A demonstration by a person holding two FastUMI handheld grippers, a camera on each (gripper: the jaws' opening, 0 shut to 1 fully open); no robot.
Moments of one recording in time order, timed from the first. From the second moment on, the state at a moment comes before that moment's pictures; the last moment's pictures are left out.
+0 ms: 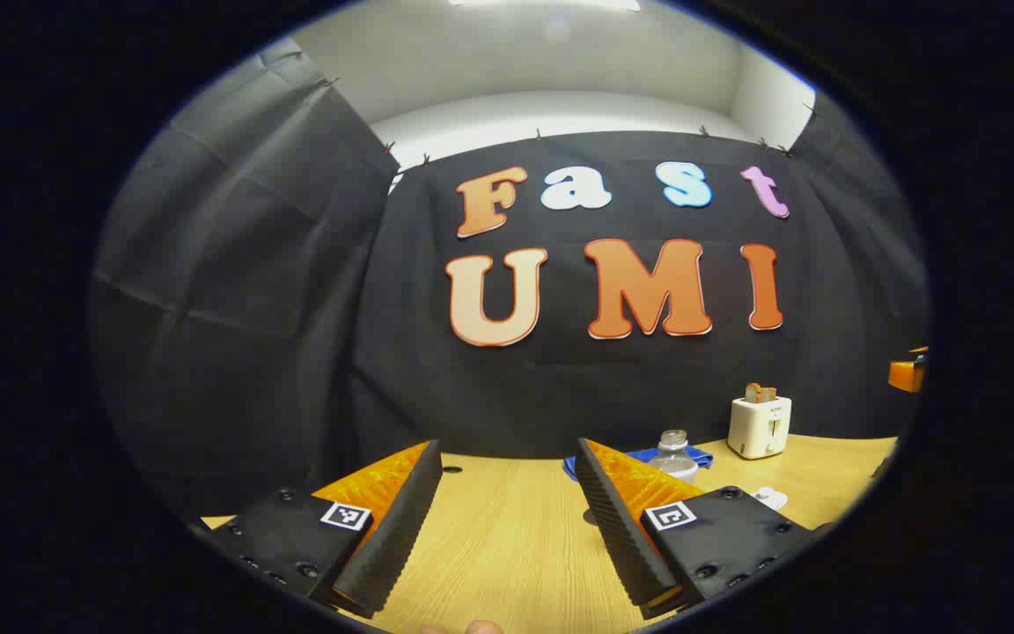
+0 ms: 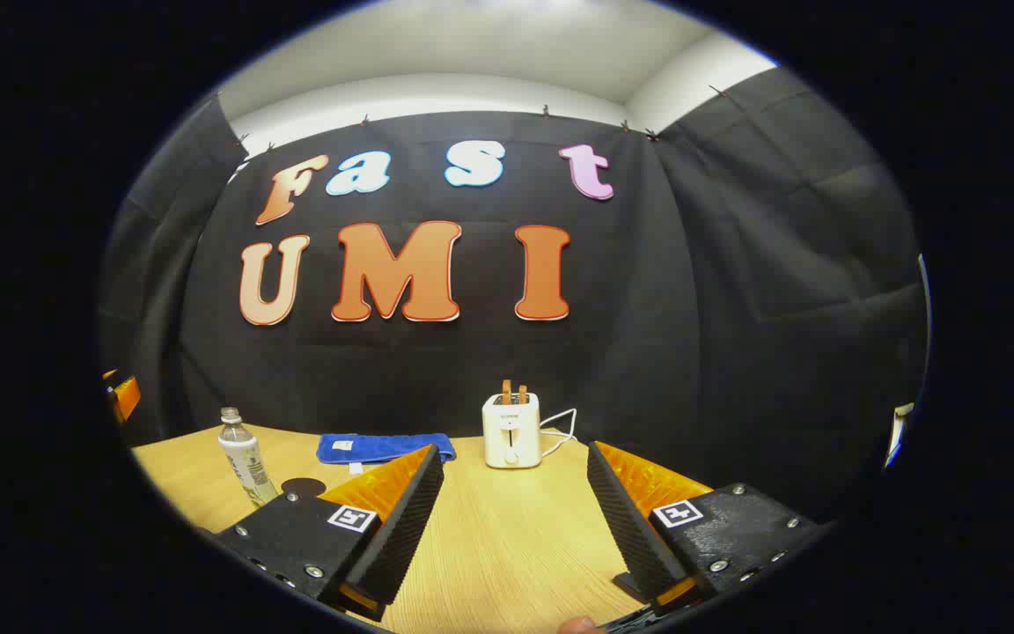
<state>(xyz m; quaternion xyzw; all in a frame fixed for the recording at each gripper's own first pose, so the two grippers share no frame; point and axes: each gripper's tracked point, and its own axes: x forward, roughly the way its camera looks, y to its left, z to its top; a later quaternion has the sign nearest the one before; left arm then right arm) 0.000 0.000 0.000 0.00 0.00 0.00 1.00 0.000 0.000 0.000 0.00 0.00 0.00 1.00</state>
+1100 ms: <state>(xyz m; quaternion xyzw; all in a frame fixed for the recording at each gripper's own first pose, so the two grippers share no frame) 0.063 -0.019 -0.083 -0.03 0.12 -0.04 0.99 0.028 0.084 -0.050 -0.02 0.08 0.08 0.99</state>
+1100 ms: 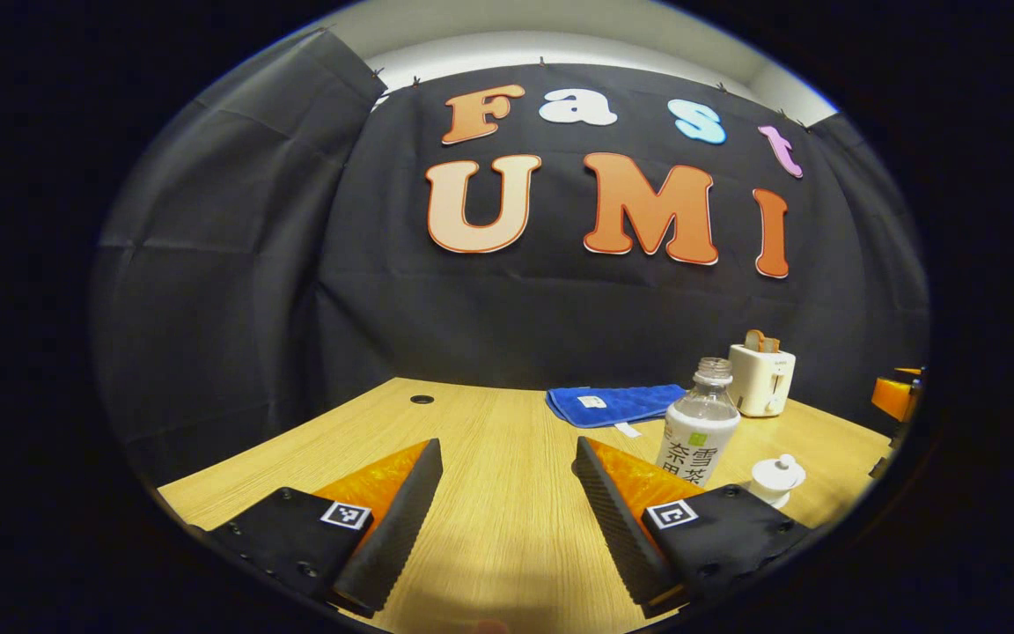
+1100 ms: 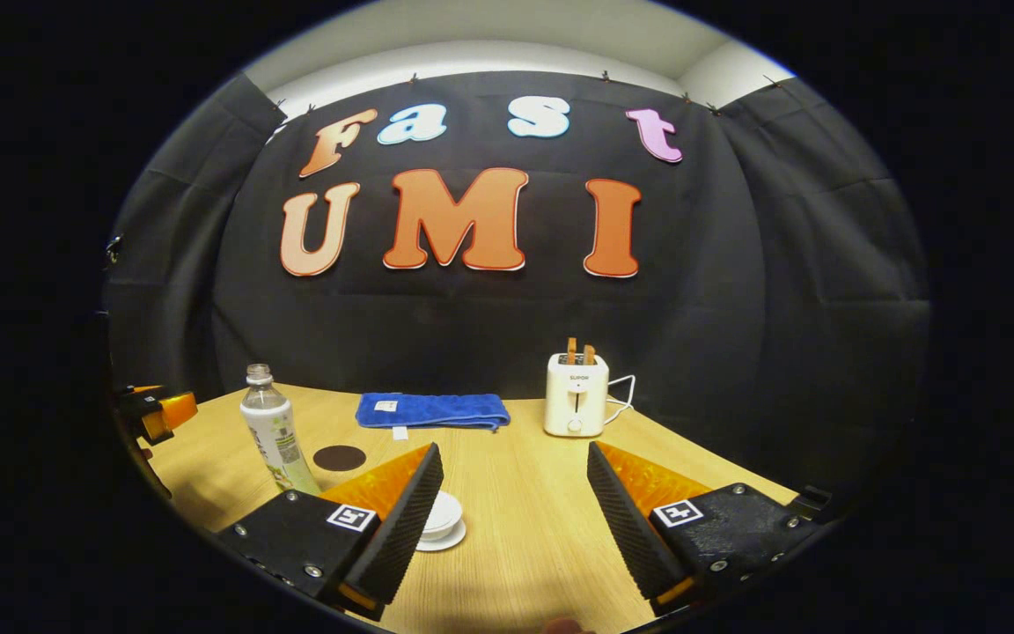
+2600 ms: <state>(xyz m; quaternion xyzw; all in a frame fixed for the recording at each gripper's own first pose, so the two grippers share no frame) 0.070 -0.007 -0.116 -0.01 0.16 -0.03 0.99 0.071 0.179 -0.167 -0.05 0.23 0.15 0.96</state>
